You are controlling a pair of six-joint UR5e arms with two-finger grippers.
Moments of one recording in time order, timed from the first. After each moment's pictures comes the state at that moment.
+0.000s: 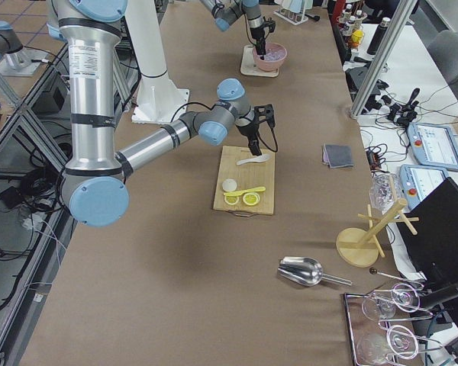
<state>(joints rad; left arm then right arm) -0.77 -1.74 -1.73 -2.19 -1.86 -0.93 0.85 -1.59 2.05 -1.11 1.89 0.96</state>
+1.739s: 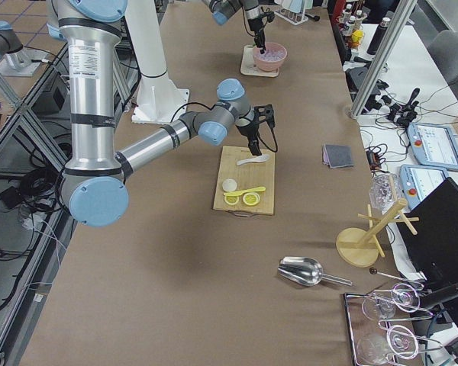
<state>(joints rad) -0.77 -1.74 -1.88 -2.21 -1.87 -1.03 0.85 -1.59 2.05 -1.11 1.89 0.96</state>
